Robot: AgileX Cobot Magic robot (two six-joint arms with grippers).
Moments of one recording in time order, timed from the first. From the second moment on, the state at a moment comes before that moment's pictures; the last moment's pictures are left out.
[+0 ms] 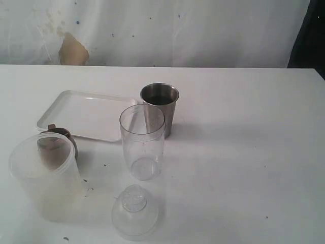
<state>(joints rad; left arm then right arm) -0.03 0.00 0.00 0.19 0.04 -0.25 0.04 0.00 0.00 -0.30 0.37 0.32</state>
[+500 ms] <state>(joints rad) -0.02 0.39 -0.39 -0.04 -0.50 -0.26 0.04 0.00 0.00 -0.30 0.37 0.32</state>
